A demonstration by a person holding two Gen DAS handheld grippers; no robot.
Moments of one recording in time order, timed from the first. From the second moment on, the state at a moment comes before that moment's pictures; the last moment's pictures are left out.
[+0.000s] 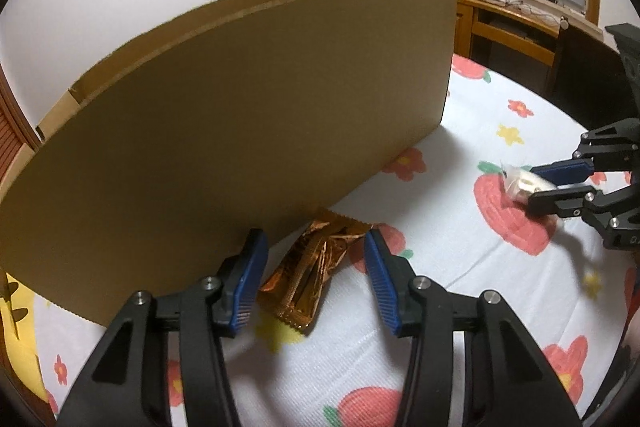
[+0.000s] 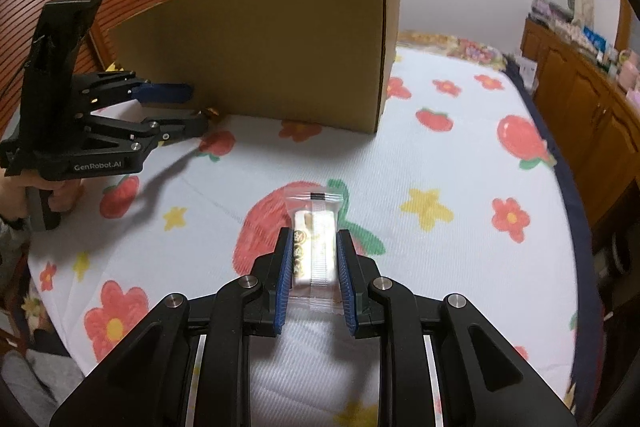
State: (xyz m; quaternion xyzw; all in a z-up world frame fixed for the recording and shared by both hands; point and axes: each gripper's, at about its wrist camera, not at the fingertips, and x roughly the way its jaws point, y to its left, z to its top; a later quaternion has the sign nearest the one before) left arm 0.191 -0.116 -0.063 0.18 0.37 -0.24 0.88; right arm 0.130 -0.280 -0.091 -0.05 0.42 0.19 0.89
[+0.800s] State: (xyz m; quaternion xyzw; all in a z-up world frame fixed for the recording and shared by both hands) left arm 0.152 -0.094 -0.054 0.12 0.38 -0.25 0.88; right arm 0.130 -0.279 -0.091 -0.05 0.41 0.19 0.89
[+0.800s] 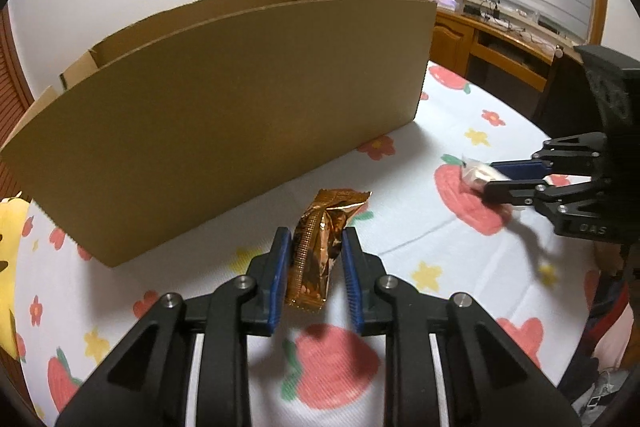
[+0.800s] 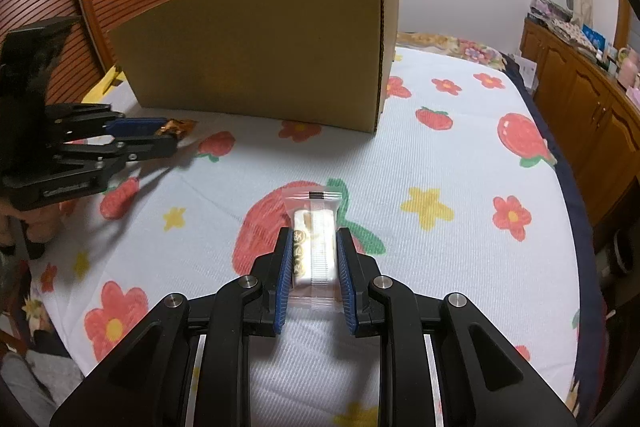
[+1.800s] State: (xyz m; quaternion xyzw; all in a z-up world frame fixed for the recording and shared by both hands) left arm 0.121 -0.069 -0.032 0.05 0.34 -0.23 0.91; right arm 0.119 -0.284 -0.082 -0.04 0.37 0.18 0.91
